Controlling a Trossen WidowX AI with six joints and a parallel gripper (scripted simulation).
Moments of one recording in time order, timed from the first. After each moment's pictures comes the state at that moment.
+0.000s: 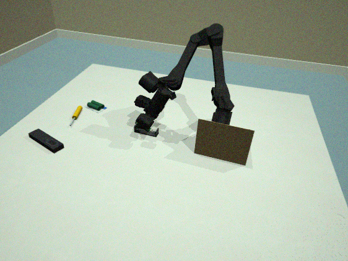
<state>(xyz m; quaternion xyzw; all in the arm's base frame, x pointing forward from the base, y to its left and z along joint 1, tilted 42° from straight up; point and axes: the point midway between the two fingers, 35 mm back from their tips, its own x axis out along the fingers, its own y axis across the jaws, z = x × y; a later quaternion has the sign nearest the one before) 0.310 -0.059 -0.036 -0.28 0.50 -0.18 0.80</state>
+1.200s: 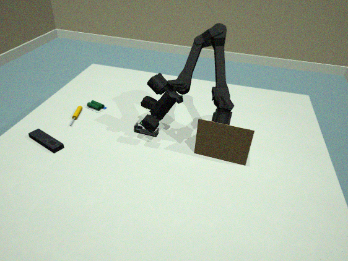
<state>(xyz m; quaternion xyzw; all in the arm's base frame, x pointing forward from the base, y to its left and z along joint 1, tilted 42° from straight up) 0.289 -0.062 -0.036 -0.29 0.47 -0.17 0.82</state>
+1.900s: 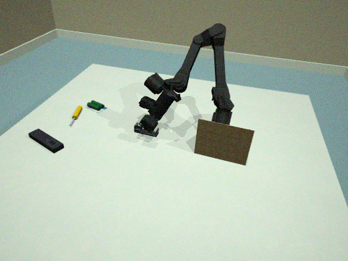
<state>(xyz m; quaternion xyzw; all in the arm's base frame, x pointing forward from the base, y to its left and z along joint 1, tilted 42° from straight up) 0.293 -0.061 -0.038 -0.28 0.49 -0.17 0.81</state>
